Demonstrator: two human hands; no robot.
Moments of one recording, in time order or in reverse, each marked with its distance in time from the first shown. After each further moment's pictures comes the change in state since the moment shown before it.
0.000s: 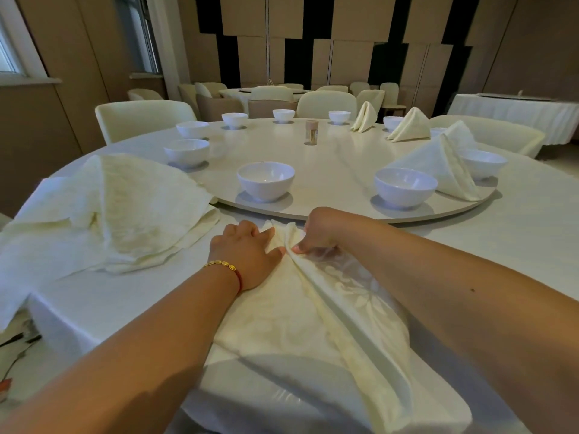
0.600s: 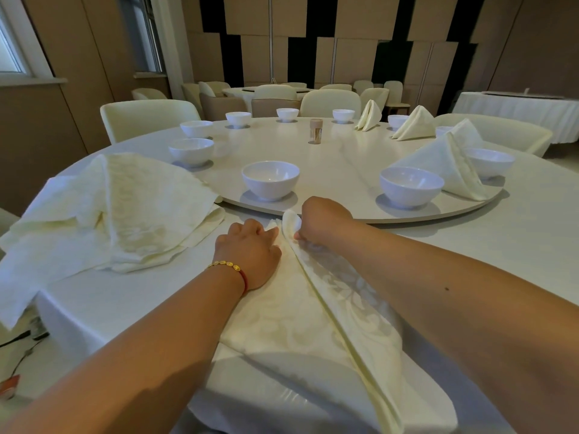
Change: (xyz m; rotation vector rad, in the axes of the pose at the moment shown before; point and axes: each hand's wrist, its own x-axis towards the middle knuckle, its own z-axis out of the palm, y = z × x) left_hand -0.001 0.000 -0.001 -0.046 0.006 -0.014; right_hand 0.007 -0.015 -0.001 0.027 0.189 0.058
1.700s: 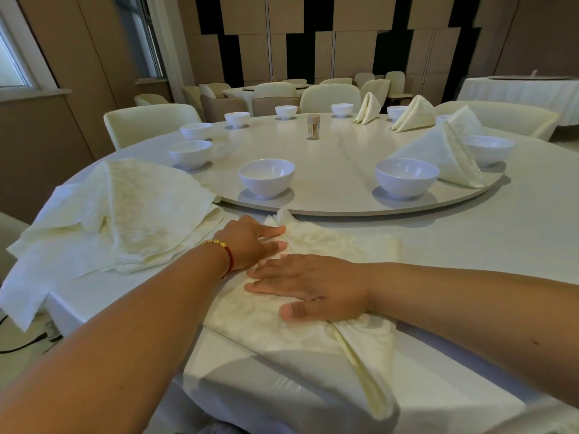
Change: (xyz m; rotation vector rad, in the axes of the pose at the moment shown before) left_hand 0.023 -0.019 0.000 -0.279 -0.106 0.050; right_hand -0.078 0.049 0.044 -0.142 -0.156 -1.117
